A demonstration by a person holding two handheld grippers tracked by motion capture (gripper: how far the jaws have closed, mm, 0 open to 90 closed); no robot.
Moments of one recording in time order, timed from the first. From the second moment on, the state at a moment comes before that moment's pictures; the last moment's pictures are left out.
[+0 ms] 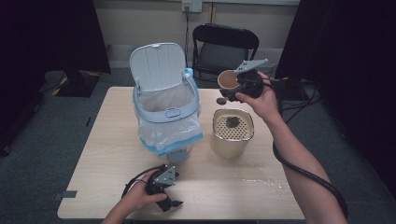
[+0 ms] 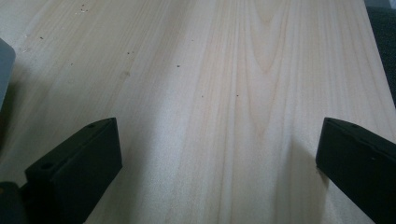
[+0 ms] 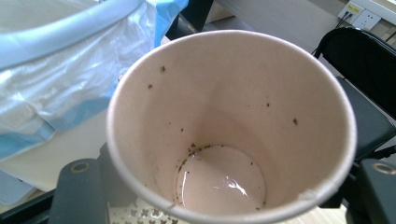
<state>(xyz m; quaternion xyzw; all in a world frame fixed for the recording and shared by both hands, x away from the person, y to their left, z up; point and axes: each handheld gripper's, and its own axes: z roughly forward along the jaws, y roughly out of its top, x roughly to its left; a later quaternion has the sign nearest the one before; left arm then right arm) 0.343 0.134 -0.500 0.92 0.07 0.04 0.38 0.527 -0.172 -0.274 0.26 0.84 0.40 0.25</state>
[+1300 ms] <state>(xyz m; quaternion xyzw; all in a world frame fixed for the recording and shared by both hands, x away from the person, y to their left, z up) 0.342 0.134 -0.501 0.92 0.07 0.03 0.38 0.522 -0.115 -0.229 0.22 0.84 0.45 0.21</state>
